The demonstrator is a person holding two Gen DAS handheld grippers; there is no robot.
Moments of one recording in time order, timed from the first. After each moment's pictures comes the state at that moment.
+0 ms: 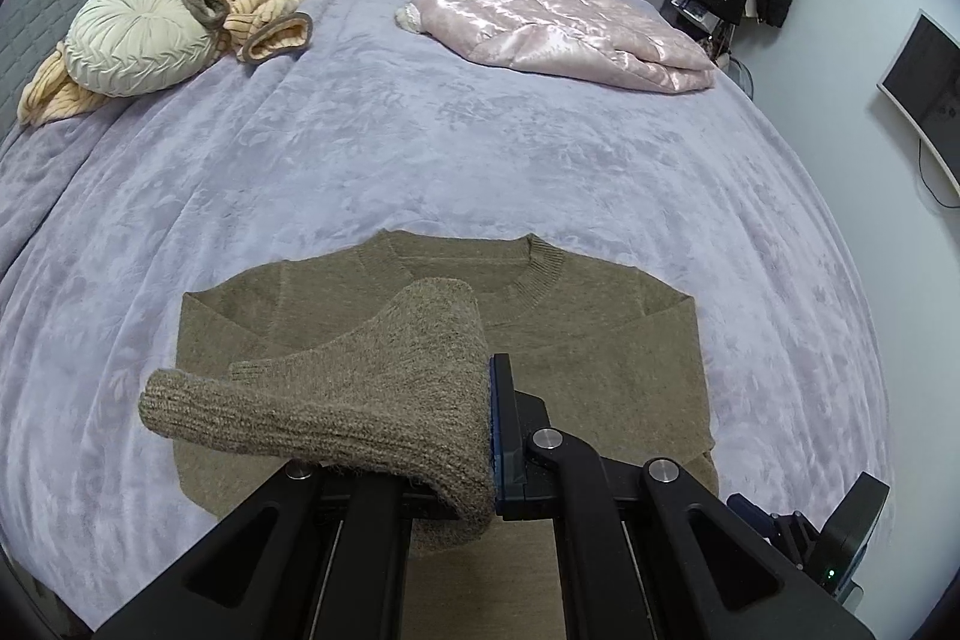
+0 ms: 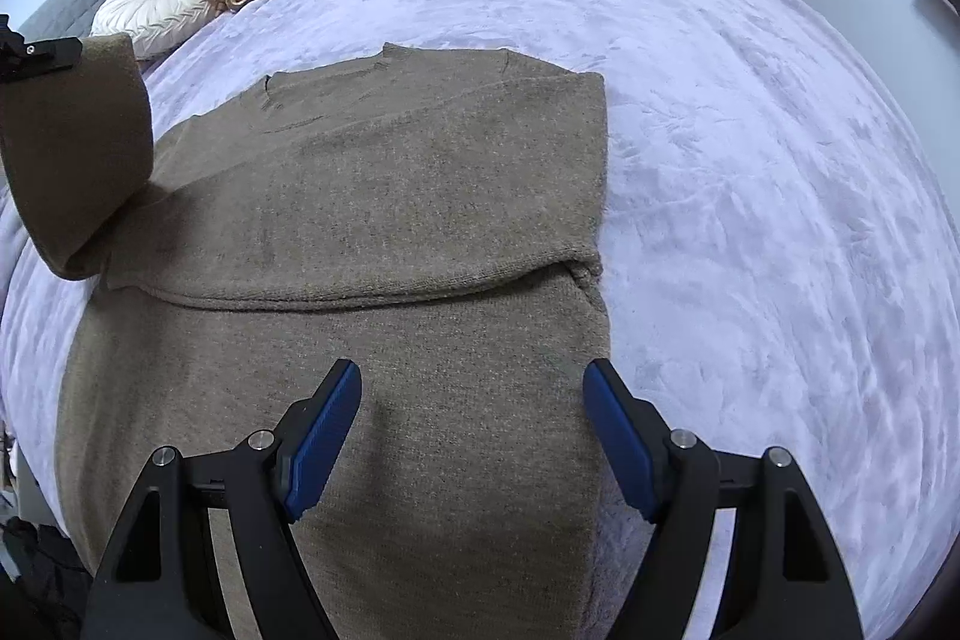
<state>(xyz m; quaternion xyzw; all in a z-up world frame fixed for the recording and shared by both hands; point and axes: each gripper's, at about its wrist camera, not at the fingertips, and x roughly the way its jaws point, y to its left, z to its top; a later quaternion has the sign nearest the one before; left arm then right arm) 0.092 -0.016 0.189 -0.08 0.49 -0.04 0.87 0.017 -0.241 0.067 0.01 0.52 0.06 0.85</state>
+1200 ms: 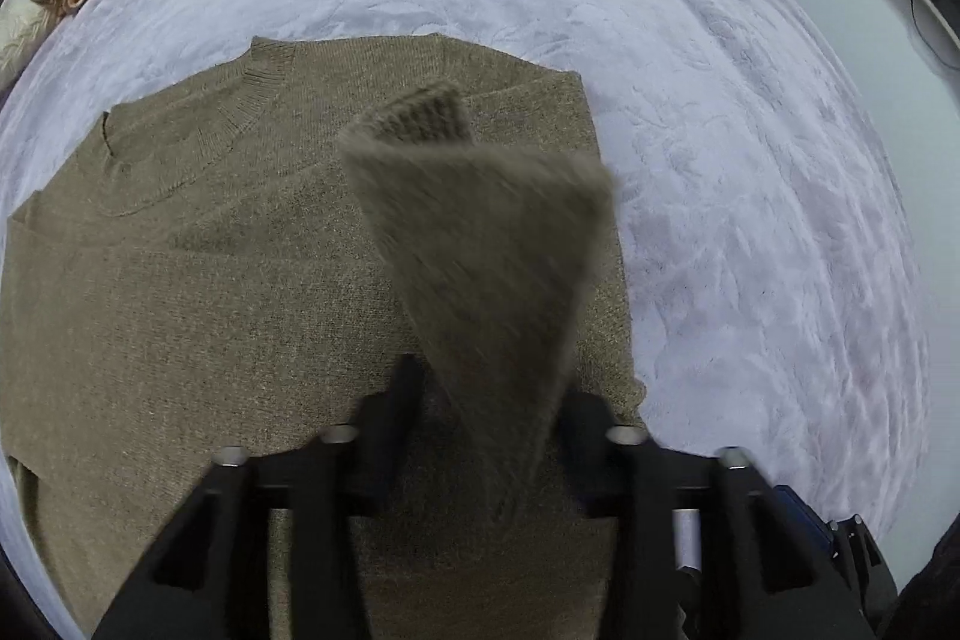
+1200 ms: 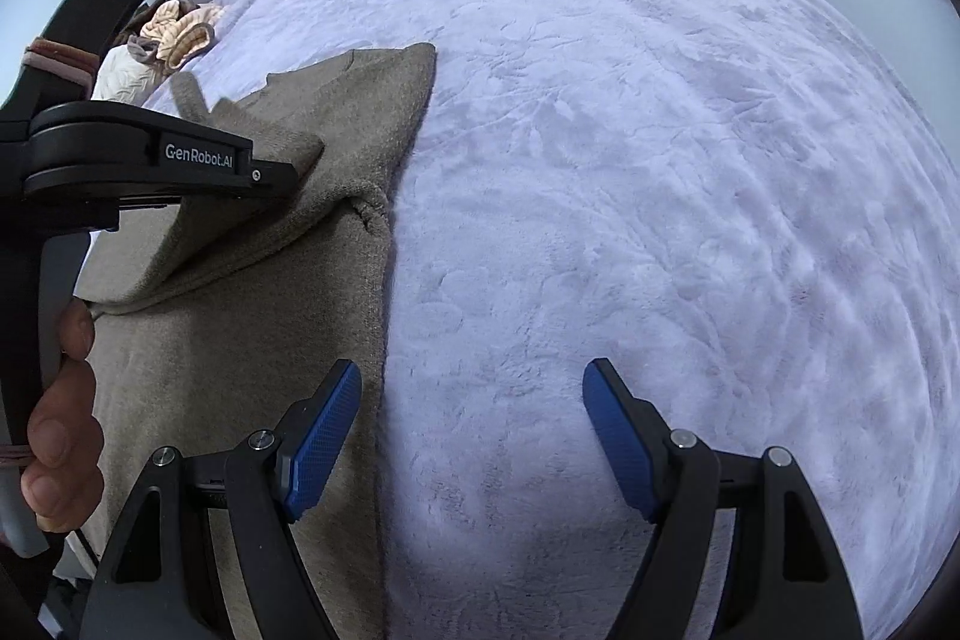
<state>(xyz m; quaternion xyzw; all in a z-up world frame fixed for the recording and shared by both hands) 0.114 -0.193 0.045 -0.03 0.60 -0.11 0.79 -0.018 -0.336 0.046 0.09 0.51 0.02 0.86</state>
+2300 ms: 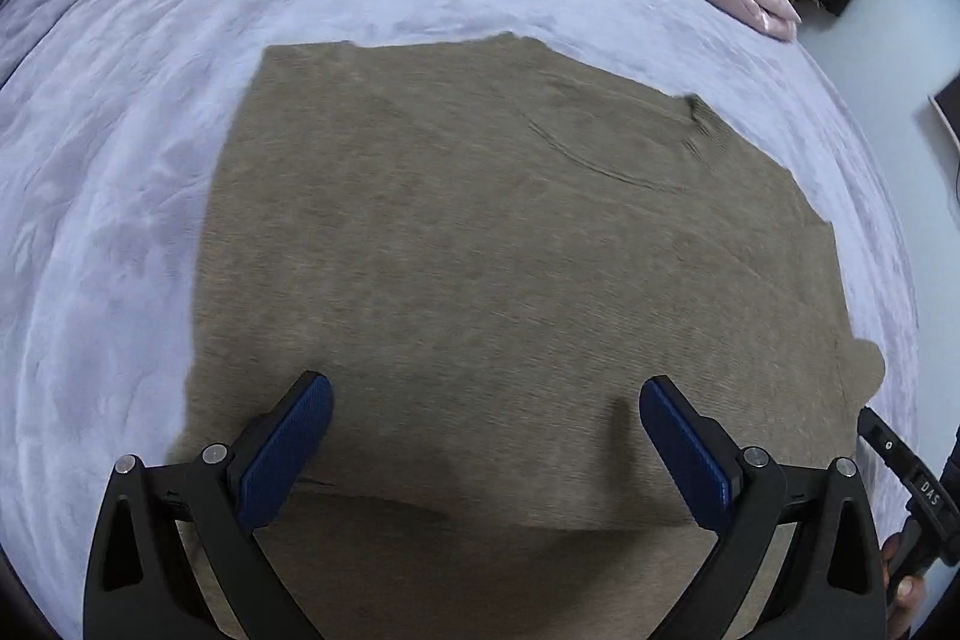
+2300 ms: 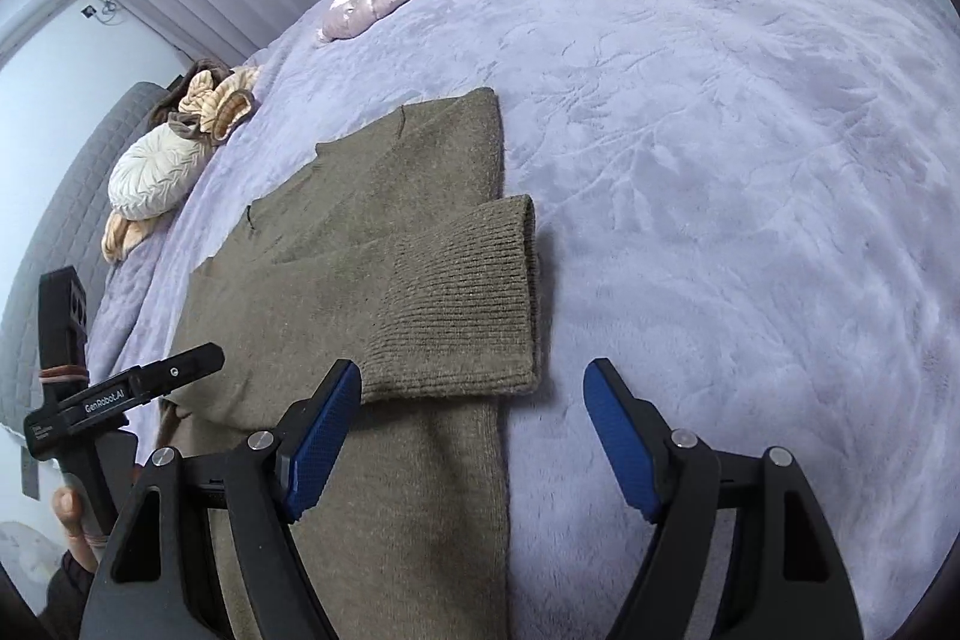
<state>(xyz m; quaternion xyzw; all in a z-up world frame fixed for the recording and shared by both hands) 0.091 0.070 0.021 -0.15 0.55 -0.03 0.82 0.041 -0.322 0.046 0.20 0.49 0.09 0.84</state>
